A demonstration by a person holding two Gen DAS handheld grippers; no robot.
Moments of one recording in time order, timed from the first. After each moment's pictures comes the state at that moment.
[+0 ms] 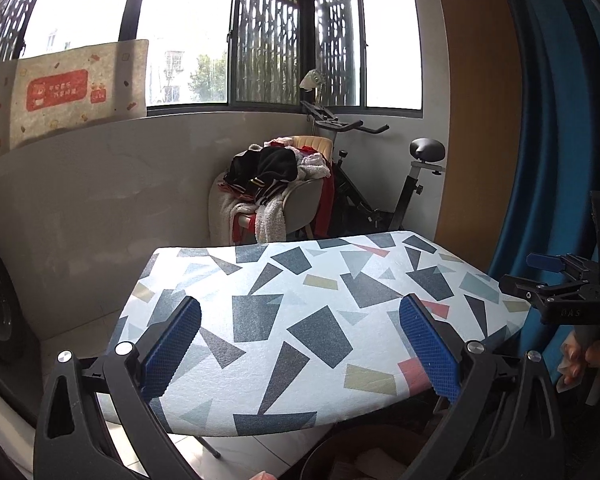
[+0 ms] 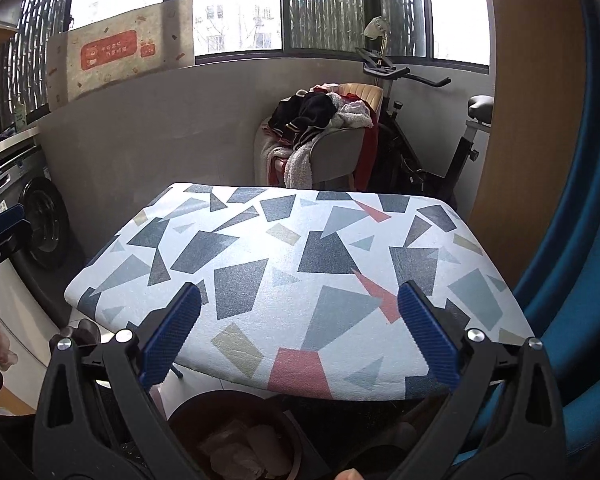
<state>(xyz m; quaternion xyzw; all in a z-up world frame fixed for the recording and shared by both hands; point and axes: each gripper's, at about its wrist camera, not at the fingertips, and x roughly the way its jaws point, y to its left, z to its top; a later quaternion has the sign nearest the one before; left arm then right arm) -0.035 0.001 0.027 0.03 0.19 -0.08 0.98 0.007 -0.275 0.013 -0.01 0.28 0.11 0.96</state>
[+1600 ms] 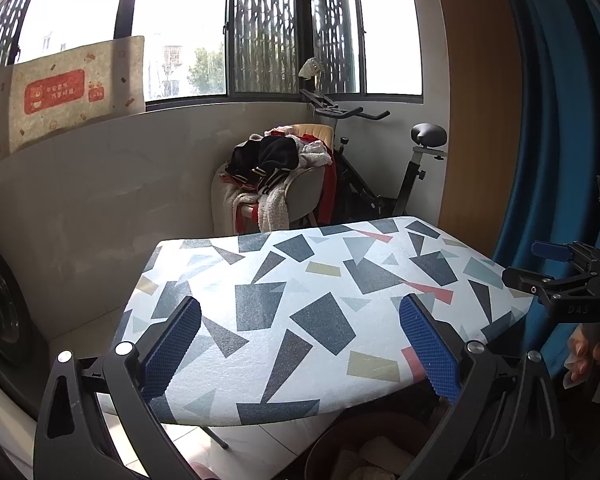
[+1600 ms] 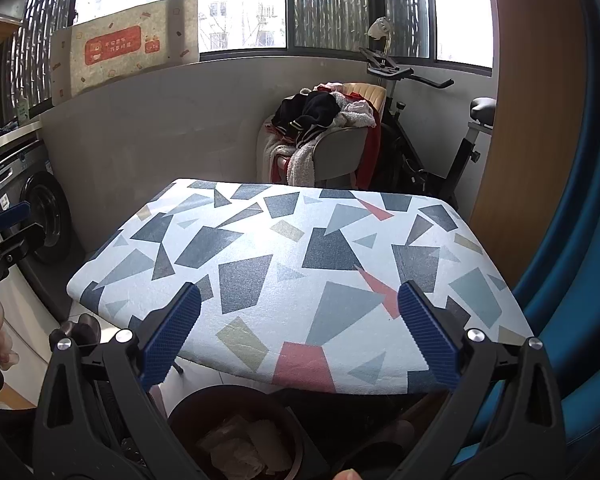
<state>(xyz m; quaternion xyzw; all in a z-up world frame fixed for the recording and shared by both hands) -0.040 -0.004 0.022 0.04 0.21 -0.07 0.97 -0.006 -0.260 0.006 -0.02 0.28 0.11 0.95</state>
